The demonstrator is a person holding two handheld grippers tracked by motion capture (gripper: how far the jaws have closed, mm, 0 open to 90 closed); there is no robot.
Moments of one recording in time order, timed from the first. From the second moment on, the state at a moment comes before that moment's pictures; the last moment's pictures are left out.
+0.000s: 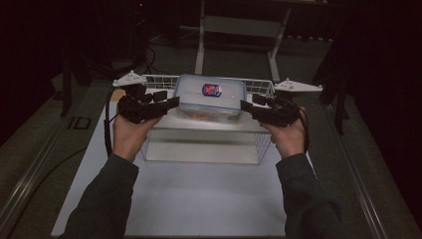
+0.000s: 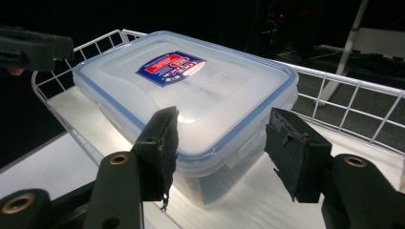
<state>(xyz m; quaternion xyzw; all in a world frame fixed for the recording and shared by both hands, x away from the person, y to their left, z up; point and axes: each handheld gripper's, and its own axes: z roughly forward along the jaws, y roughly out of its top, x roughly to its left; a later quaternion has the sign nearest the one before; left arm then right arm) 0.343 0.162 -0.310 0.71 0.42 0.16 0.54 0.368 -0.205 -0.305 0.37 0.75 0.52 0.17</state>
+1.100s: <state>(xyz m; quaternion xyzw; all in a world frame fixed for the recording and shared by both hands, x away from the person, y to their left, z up) 0.248 0.204 -0.369 0.73 0.35 0.26 0.52 0.285 -0.243 -0.356 0.30 0.78 0.49 0.24</state>
